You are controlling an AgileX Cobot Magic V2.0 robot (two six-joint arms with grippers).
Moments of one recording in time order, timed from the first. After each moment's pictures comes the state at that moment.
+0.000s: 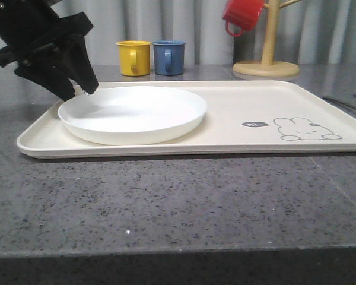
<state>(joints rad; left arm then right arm) -0.20 1.76 -1.41 -0.55 0.91 0.45 0.07 0.69 -0.67 0.12 0.58 -0.07</state>
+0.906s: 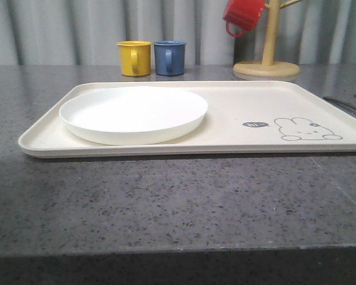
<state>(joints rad) -0.77 0.87 -0.99 0.09 0.86 -0.06 0.07 0.69 -0.67 0.12 0.58 -0.07</state>
